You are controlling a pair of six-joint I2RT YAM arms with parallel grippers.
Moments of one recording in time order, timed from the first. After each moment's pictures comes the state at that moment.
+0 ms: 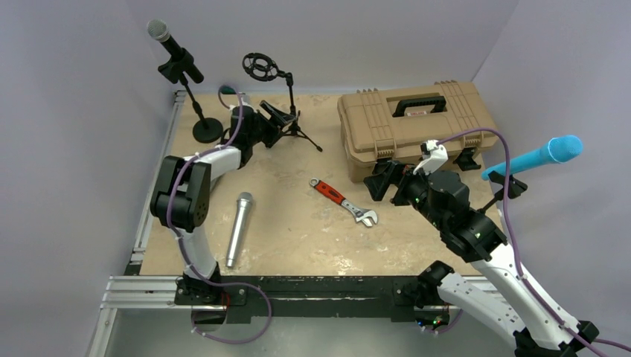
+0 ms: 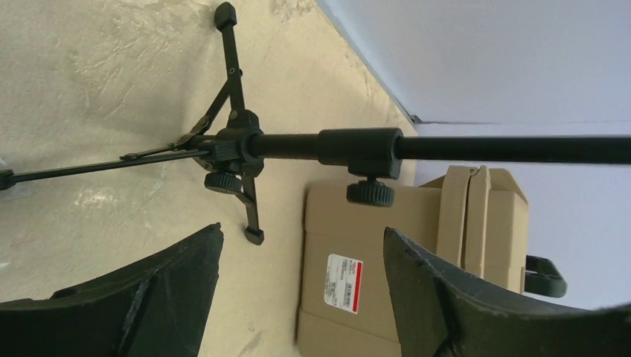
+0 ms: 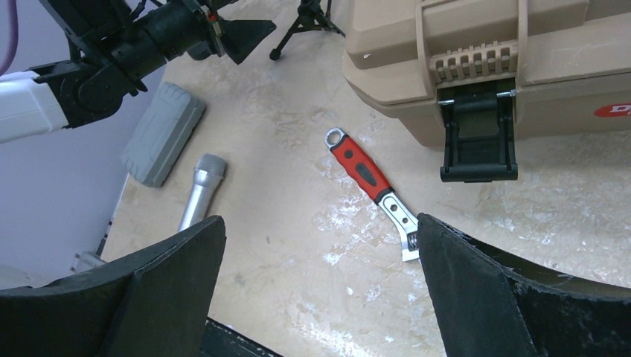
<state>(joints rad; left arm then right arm) -0.23 1.89 1.14 0.37 0.26 -1.12 0.64 0.67 0.87 -0.52 0.16 0.60</state>
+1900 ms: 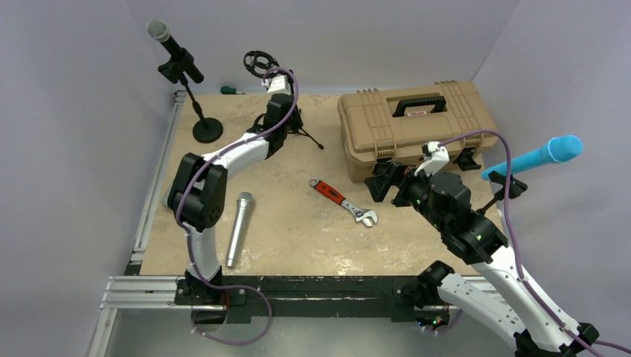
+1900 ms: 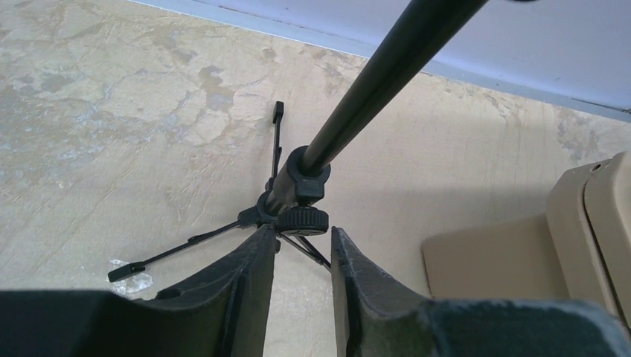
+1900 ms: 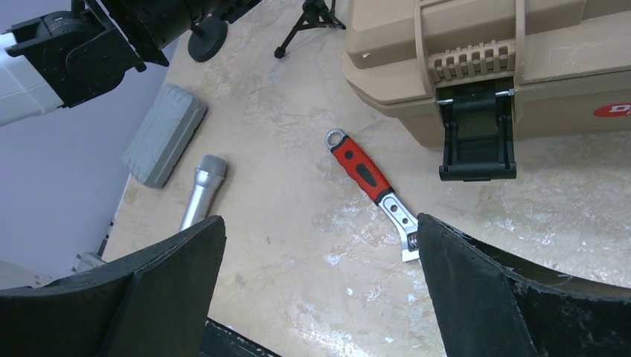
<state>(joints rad) -0.46 1.93 1.41 0.12 -0.31 -0.48 0.64 0.65 0.86 -0.51 0.17 0.60</state>
